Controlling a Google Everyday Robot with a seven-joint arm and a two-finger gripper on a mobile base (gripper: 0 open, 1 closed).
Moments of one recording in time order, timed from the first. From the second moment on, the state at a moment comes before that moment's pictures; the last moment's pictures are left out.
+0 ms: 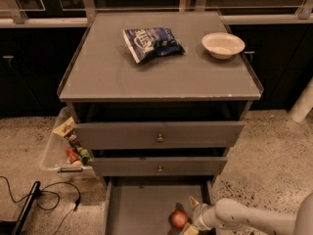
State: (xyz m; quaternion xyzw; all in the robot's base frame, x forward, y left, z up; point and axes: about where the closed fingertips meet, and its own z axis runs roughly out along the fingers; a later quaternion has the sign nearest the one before) arm 0.444 -0.148 0.234 -0.51 0.80 0.19 0.27
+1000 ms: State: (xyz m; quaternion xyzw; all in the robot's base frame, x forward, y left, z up) arm 0.459 -0.136 0.169 -0.50 0.78 0.20 0.32
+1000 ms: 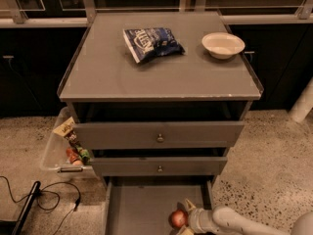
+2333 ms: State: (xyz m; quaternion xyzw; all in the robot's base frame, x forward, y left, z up) arm 0.461 -0.138 0.142 -0.50 0.77 0.21 0.33
